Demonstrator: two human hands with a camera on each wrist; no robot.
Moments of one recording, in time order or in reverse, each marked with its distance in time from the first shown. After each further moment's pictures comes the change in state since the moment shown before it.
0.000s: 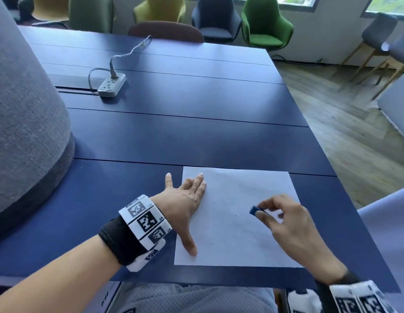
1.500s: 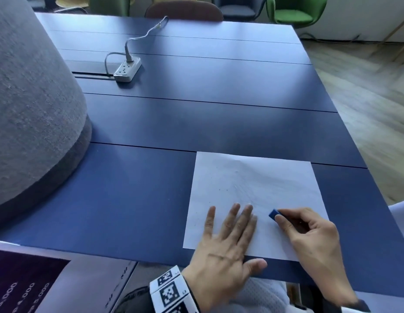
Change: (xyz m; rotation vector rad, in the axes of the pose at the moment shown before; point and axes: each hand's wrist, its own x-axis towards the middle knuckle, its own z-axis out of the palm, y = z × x) left_hand 0.006 0.101 0.113 -0.043 0.710 0.042; right_hand -0.030 0.030 0.021 0.373 0.164 0.125
